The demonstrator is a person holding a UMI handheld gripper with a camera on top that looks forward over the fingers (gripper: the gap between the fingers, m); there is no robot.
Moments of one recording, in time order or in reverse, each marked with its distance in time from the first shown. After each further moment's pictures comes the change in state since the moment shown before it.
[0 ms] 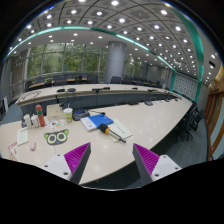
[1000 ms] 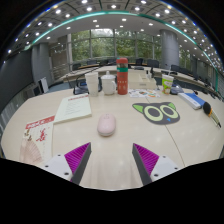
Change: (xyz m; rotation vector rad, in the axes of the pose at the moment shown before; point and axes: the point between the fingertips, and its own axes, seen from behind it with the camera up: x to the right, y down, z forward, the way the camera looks) arm -0.579 0.218 0.144 -0.111 -0.545 -0.125
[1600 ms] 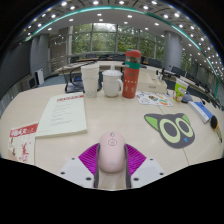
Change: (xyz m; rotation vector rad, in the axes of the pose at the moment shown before) arm -0.014 -0.045 0.122 -0.049 0.063 -0.073
